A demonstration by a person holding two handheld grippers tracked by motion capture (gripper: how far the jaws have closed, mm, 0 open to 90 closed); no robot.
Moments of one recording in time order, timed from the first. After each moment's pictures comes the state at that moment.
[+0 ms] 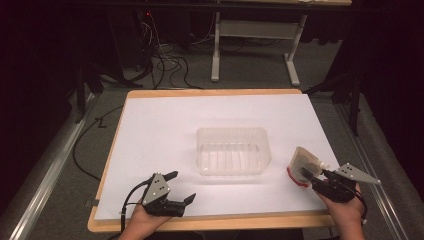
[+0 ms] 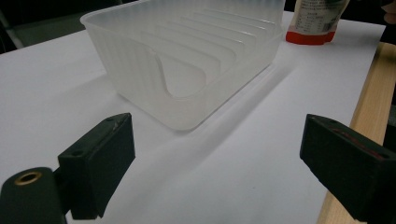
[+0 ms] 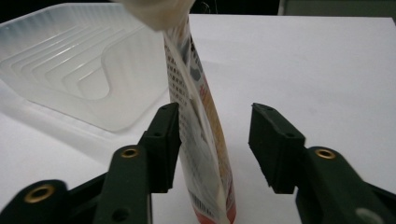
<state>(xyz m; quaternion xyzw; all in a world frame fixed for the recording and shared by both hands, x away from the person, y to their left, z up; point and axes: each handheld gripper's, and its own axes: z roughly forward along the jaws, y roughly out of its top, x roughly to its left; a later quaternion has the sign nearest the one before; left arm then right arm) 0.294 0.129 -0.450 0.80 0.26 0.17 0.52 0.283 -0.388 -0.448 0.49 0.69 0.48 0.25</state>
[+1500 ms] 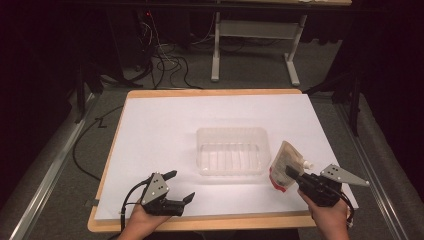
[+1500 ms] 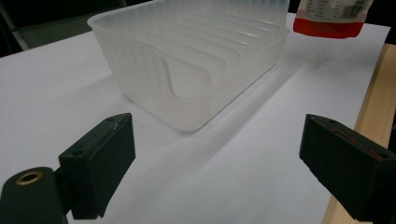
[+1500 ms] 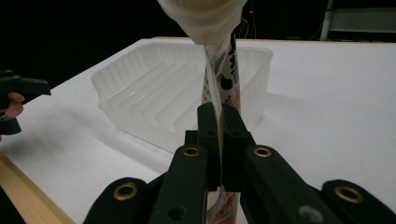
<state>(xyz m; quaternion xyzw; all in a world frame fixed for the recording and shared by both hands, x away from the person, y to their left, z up) 0.295 0.132 -0.450 0.79 0.26 0.18 0.52 0.265 -0.321 -0.405 0.45 0.69 0.53 0.21</state>
